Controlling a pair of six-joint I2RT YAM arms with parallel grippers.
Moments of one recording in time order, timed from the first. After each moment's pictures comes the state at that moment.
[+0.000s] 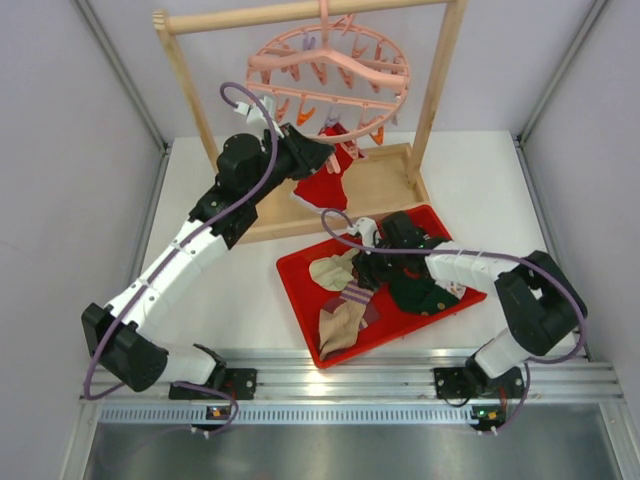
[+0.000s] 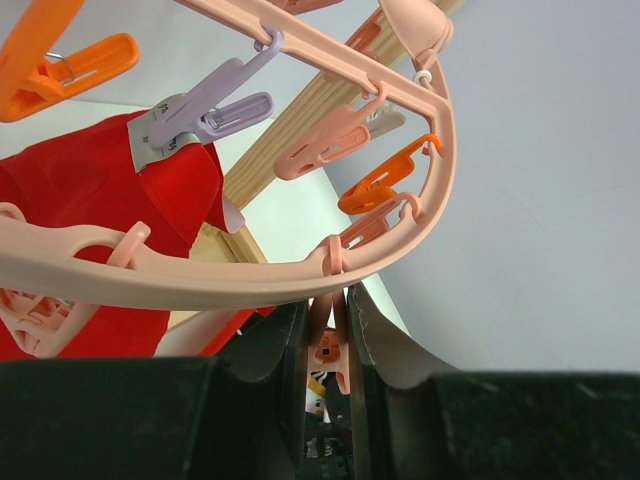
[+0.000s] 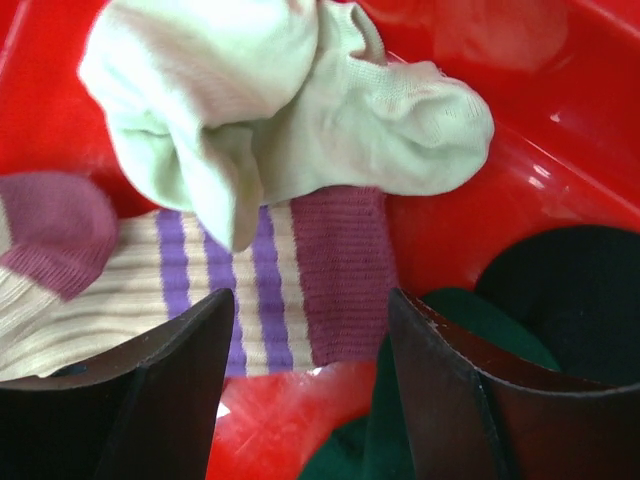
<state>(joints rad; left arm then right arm) -0.55 1.35 1.36 -0.01 0.12 -0.71 0.62 1.54 0.81 -0.17 -0.36 -0.19</state>
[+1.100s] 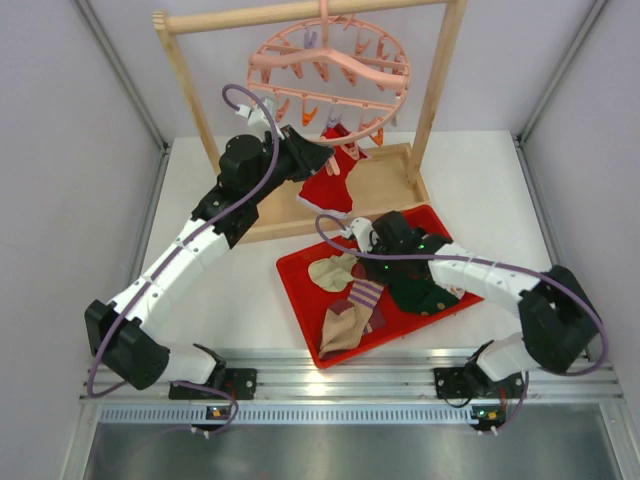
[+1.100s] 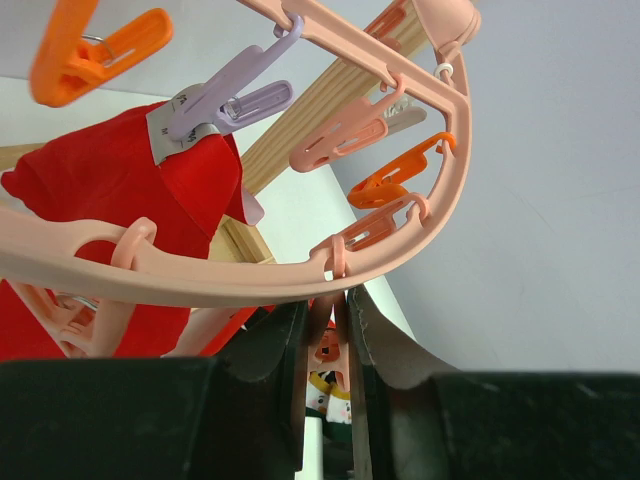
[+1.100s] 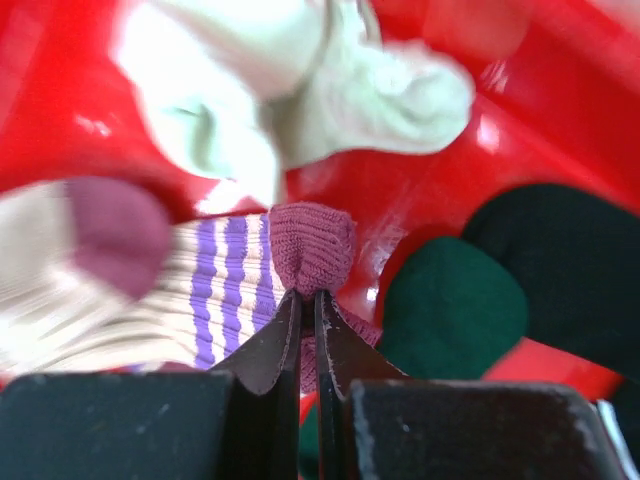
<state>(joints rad) -0.54 1.37 1.34 -0.01 0.13 -0.72 0.72 1.48 0.90 -0.37 -0.16 -0.19</state>
